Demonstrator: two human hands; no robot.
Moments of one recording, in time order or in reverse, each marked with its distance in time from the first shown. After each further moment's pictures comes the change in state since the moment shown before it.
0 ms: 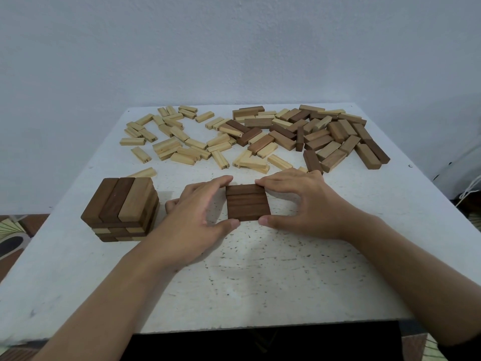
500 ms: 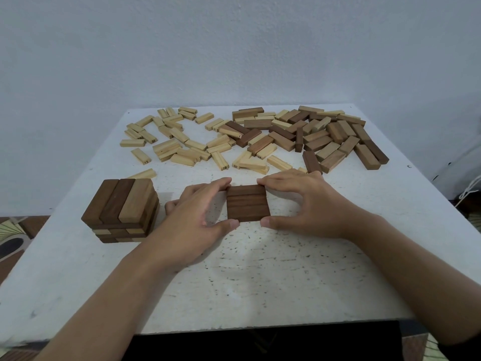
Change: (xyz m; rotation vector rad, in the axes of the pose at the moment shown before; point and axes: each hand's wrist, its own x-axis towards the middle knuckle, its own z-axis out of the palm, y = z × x) left_hand 0.001 -0.001 0.000 0.012 -0.007 -0.010; right_hand -0.003 -0.001 -0.006 0.021 -0.013 0.002
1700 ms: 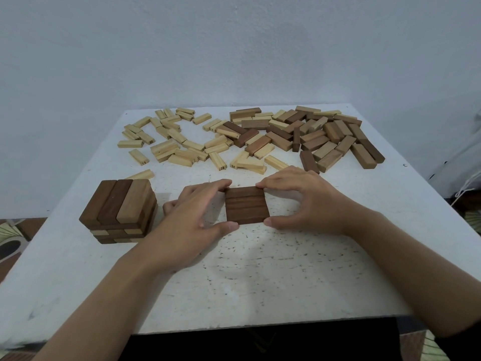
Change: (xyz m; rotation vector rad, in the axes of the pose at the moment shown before) left_hand -0.007 0.009 -0.005 0.038 -0.035 0.098; right_hand 0.006 0.017 0.004 0.073 -0.017 -0.068
